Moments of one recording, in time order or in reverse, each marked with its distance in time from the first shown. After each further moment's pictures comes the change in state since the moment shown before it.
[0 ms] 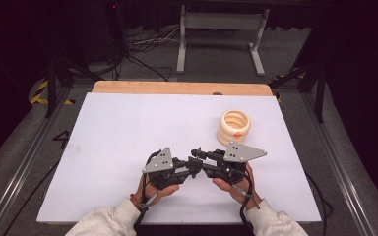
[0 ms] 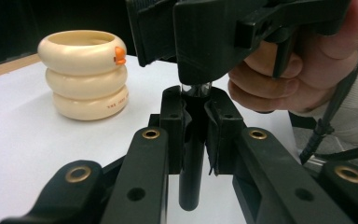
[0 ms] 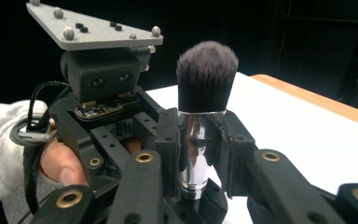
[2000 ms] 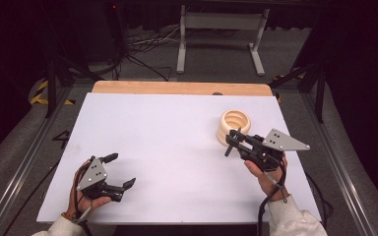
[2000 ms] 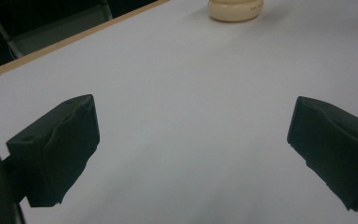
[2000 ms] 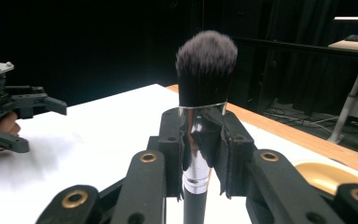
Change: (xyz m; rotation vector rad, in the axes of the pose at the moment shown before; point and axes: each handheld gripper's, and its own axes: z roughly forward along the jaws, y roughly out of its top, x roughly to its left) left arm 0.020 -0.061 -0.163 0.178 0.448 0.046; right arm -0.040 0.018 -0.072 -0.042 -0.297 0.002
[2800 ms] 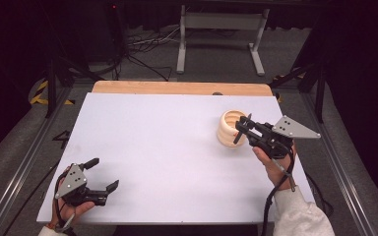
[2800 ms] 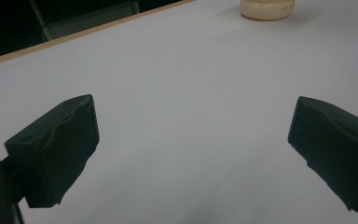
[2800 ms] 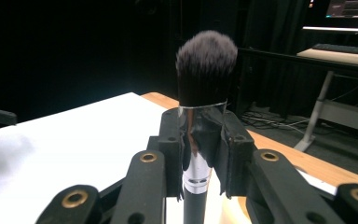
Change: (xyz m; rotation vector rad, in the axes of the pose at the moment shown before) left arm 0.009 -0.021 -0.029 -0.021 0.081 -0.078; right arm -0.026 0.020 -0.003 -0.010 -0.076 -0.005
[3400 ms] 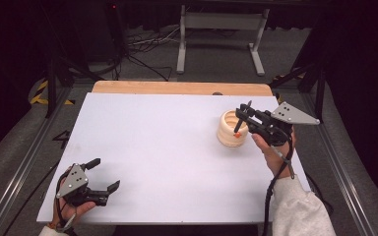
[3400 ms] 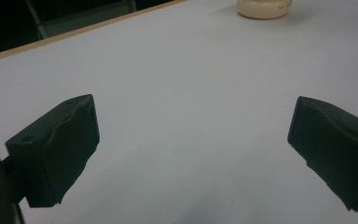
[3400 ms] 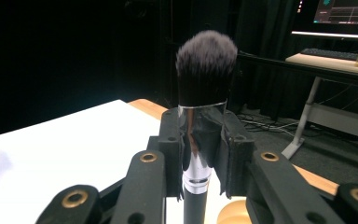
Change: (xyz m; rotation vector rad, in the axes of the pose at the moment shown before) left arm 0.000 0.000 0.001 -0.001 -0.010 -0.005; right arm -0.013 0.021 0.015 -0.004 -0.039 -0.008
